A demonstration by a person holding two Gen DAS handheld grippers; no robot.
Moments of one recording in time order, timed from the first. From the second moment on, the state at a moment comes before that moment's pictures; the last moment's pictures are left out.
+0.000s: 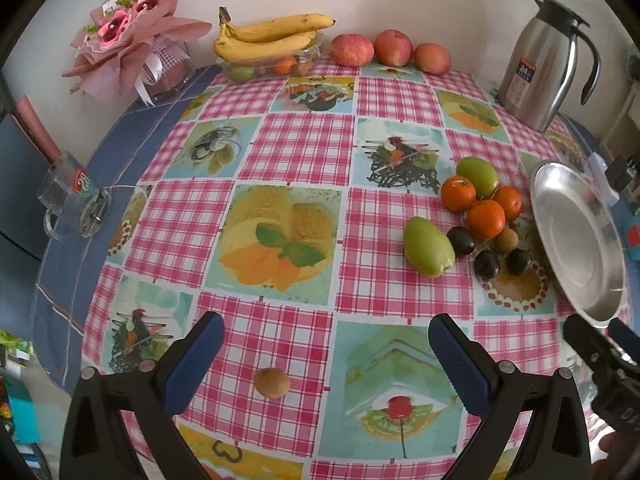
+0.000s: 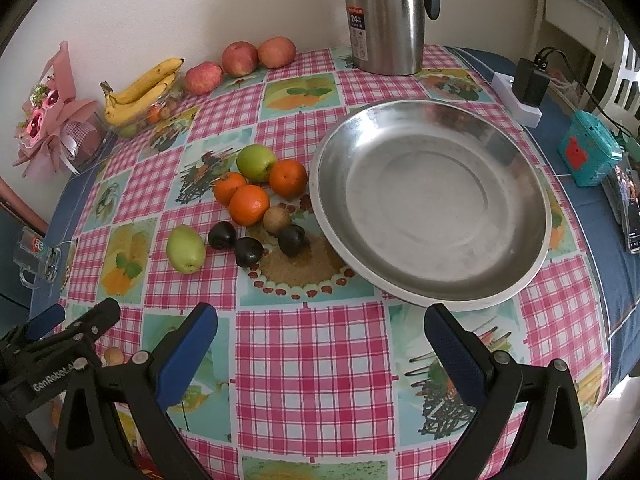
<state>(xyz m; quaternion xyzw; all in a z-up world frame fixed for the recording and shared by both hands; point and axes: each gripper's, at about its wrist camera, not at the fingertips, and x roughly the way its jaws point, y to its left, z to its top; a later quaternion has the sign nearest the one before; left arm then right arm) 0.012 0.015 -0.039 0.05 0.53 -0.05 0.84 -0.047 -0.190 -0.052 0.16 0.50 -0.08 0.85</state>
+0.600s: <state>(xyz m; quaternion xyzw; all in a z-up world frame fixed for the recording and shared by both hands) 0.027 0.092 -0.022 -0.04 0.49 -0.08 0.87 -0.029 -0.154 -0.036 0.19 0.47 0.00 0.86</state>
